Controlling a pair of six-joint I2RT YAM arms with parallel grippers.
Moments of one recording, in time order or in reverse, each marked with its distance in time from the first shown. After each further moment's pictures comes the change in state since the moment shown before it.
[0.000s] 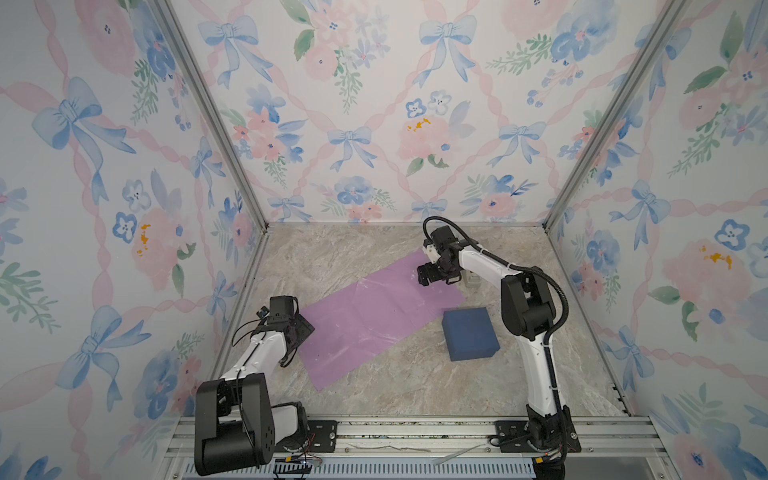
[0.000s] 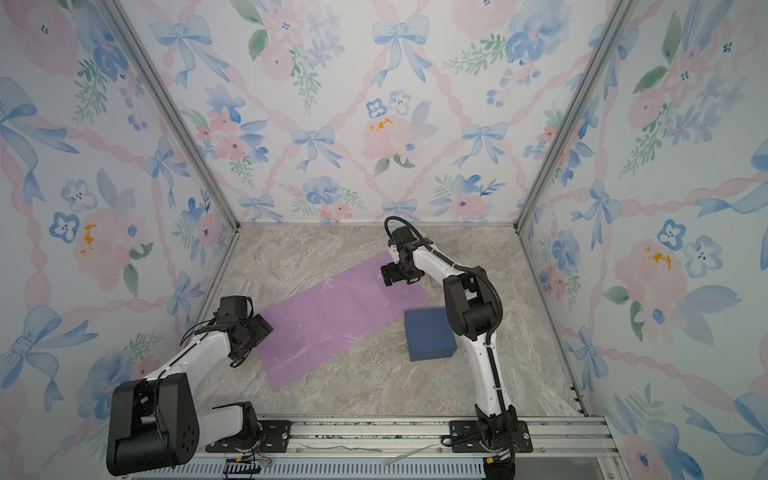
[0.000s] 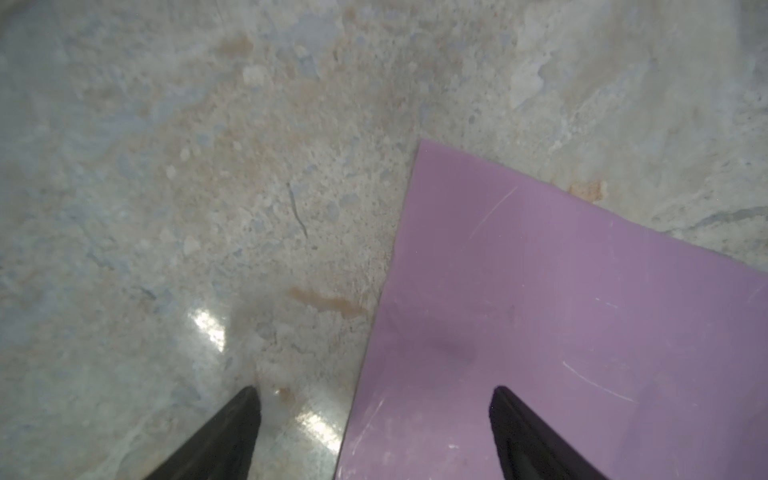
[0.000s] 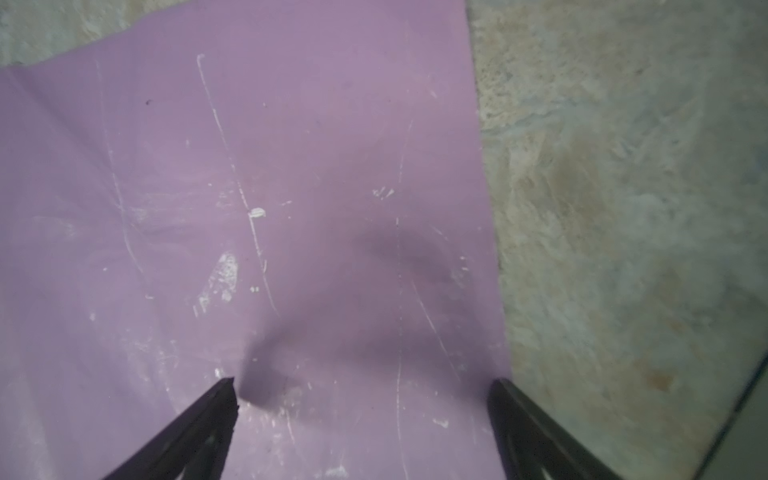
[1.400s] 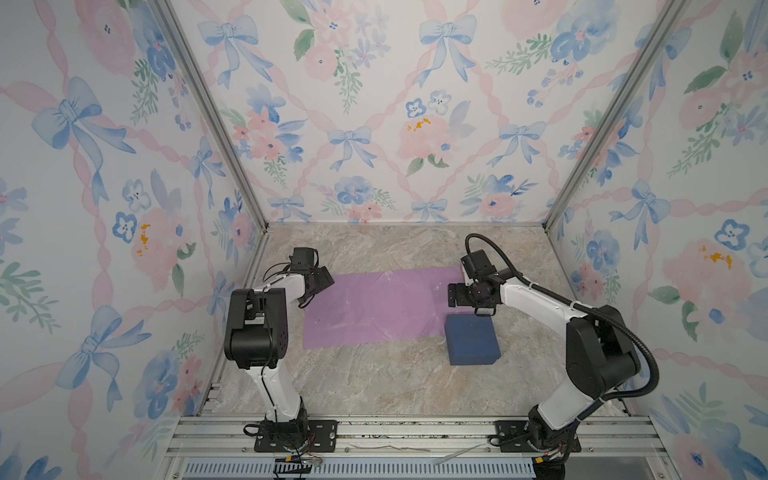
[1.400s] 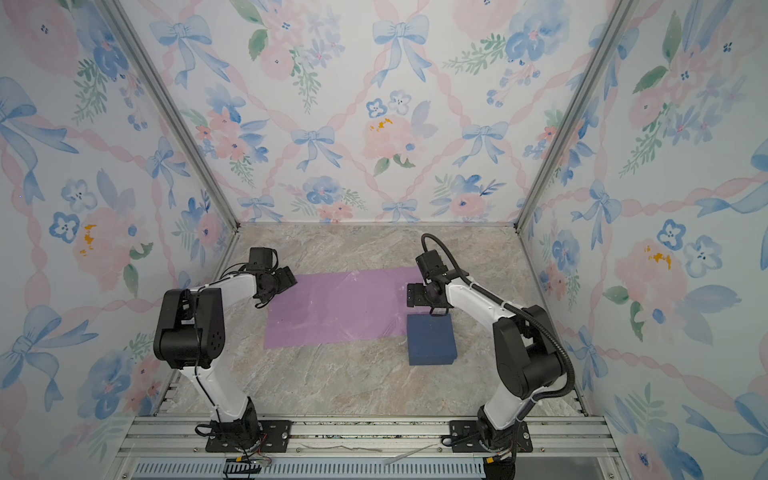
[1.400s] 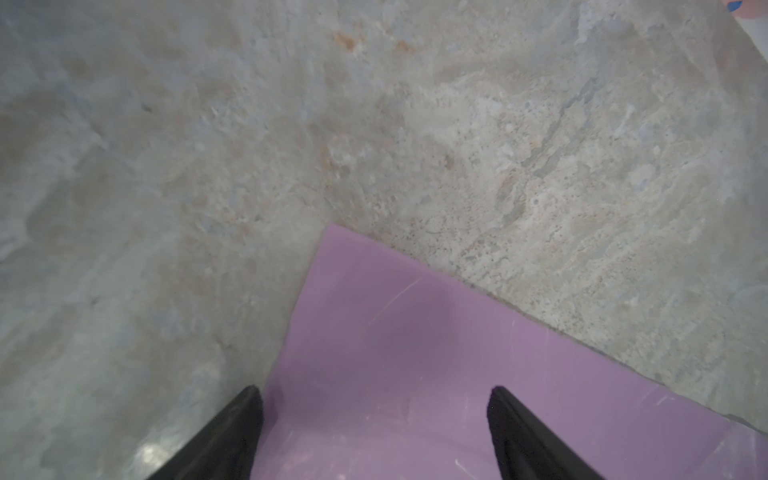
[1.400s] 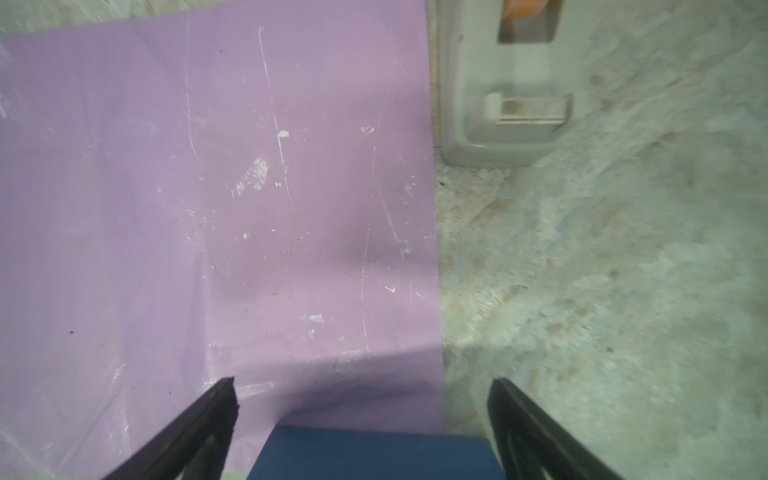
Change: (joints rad) left arm -0.131 0.565 0.540 0.162 0.085 0.163; right arm -0.025 -0.656 -0.712 0.129 0.168 0.340
